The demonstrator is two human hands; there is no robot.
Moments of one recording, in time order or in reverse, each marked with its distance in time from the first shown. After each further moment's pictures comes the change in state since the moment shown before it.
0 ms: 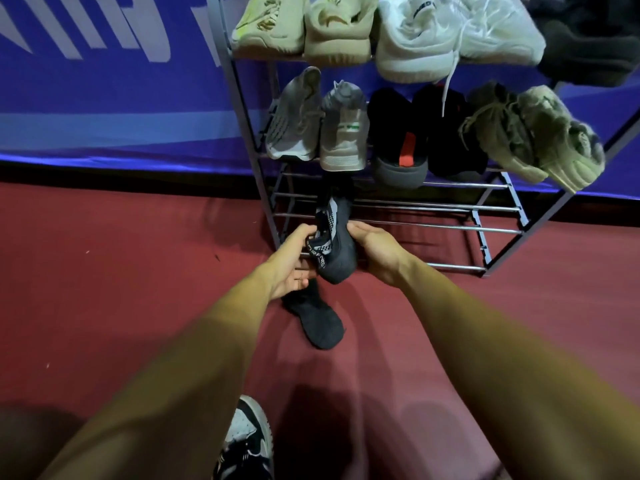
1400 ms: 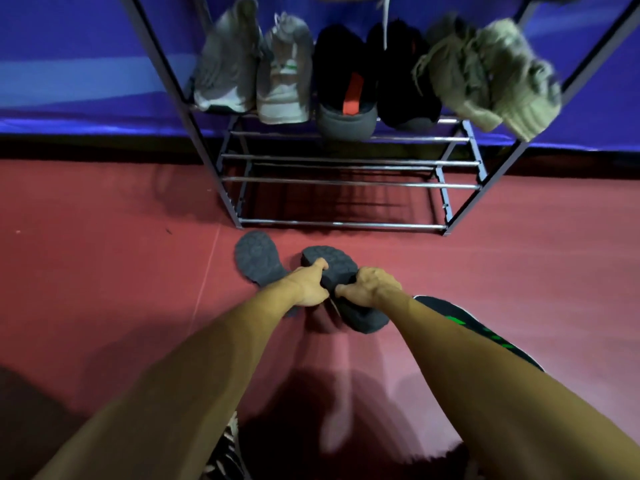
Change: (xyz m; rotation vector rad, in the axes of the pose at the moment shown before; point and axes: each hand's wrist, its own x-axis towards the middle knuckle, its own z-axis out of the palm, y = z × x) left_hand 0.053 -0.095 0.092 1.127 -0.113 0.104; right_hand -0.043 0.091 -0.076 -1.275 0.118 0.381
